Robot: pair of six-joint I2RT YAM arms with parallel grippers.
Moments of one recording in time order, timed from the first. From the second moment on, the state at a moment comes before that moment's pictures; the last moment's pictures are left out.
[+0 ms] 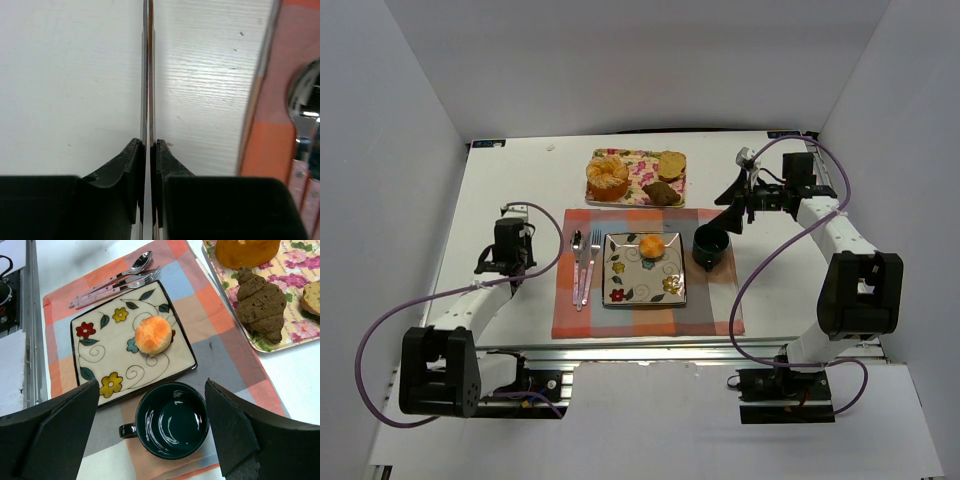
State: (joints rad) left arm -0.09 1.17 0.59 -0.13 -0.27 -0.06; right arm 0.04 1.59 1.19 -0.45 -1.21 -0.59
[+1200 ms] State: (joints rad) left arm -0.01 1.37 0.52 0.06 -0.14 0.03; right arm 0.07 1.59 1.25 -0.49 -1.09 -0.58
